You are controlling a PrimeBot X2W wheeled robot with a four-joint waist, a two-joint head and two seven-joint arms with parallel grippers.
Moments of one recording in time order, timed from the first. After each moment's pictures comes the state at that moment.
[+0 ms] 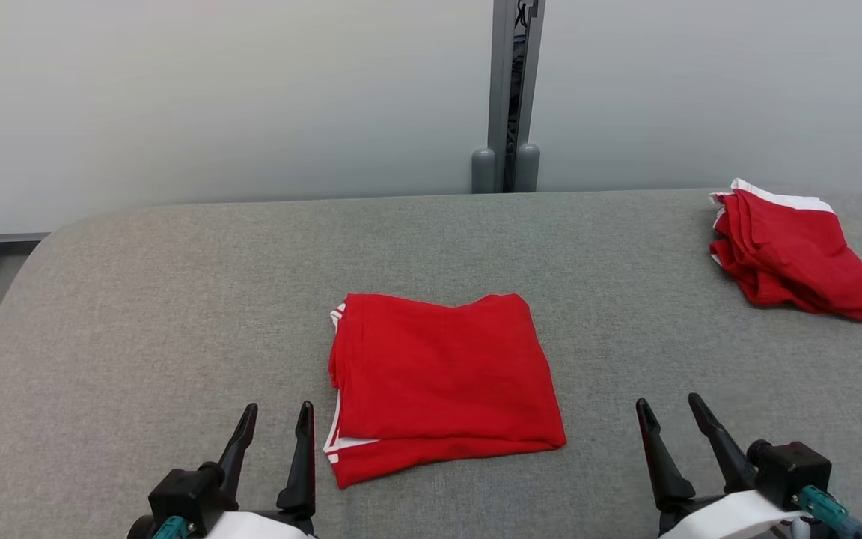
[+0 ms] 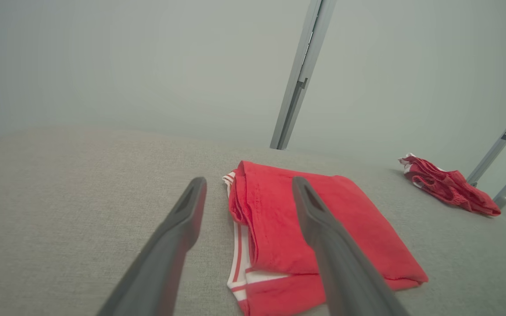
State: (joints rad) left arm 0.02 0.05 -0.23 0.24 -0.38 0.02 -0.26; right arm -0.04 -0.10 0.23 0.30 0.34 0.13 -0.26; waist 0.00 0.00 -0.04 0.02
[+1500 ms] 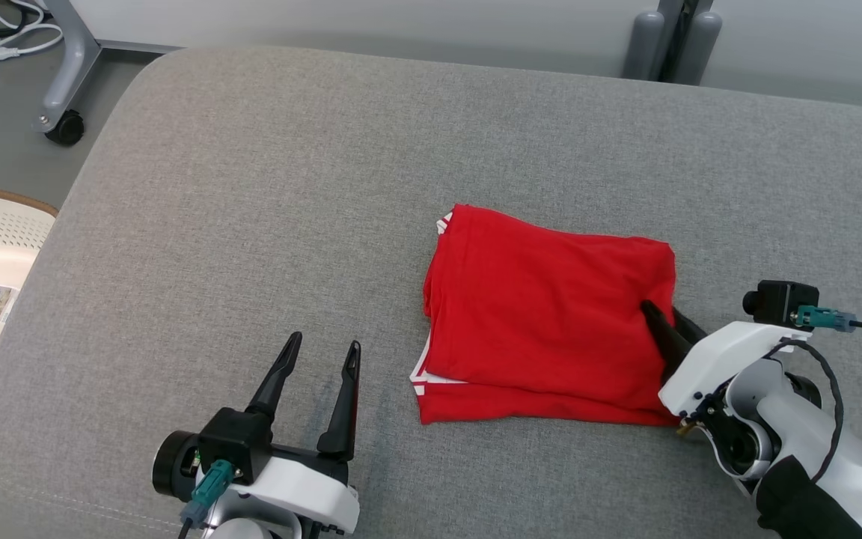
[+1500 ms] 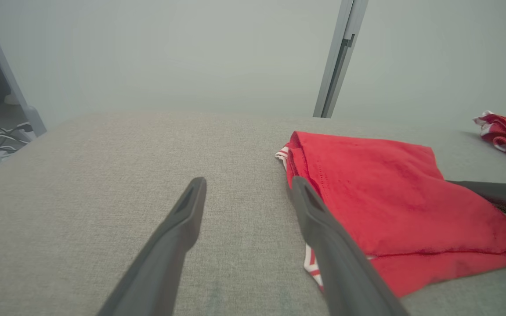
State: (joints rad) left arm -0.11 0.05 -0.31 0.22 -0.26 0.02 -0.26; right arm -0.63 -0.27 0.78 0.83 1.19 0.13 -0.13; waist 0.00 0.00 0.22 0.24
